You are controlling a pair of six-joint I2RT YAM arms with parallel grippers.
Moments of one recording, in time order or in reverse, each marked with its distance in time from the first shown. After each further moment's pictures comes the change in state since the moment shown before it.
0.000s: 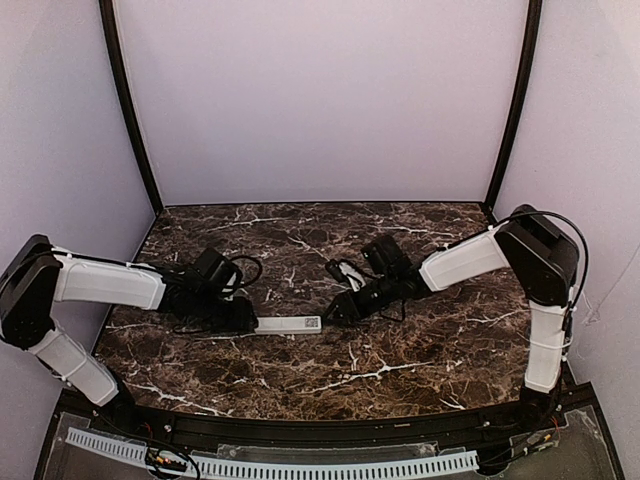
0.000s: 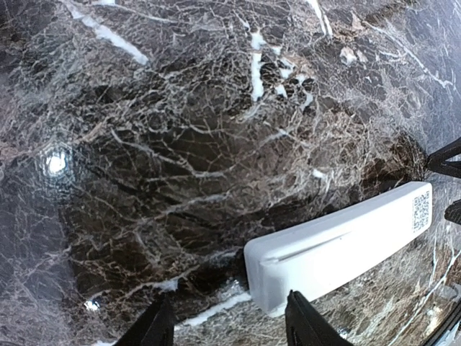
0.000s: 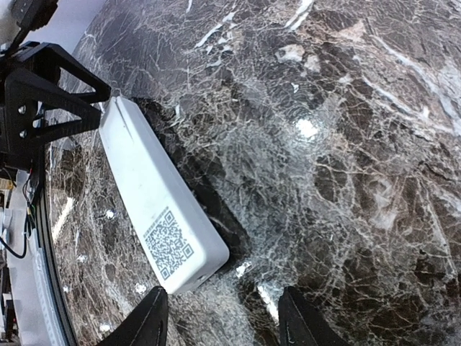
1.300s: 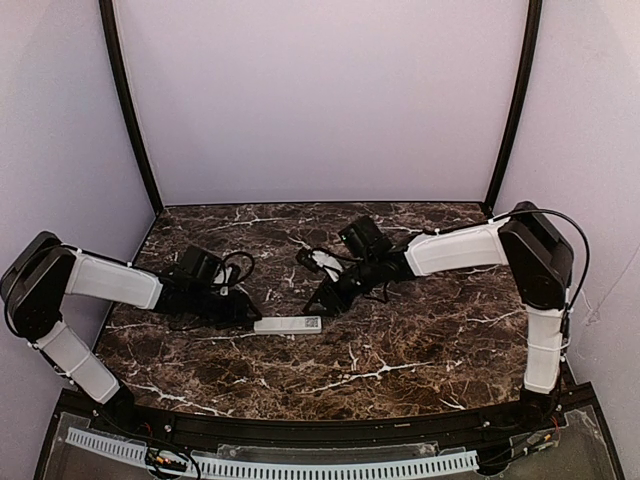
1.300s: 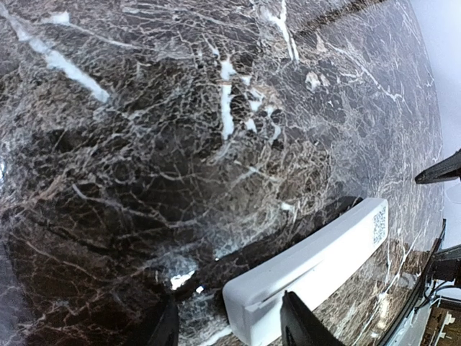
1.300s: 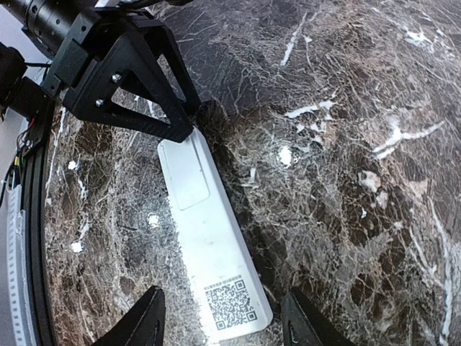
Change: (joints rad) left arm 0.160 0.047 -0.079 0.255 0.291 0.047; right arm 0.067 0.010 0.224 -0.208 0.016 -0.314
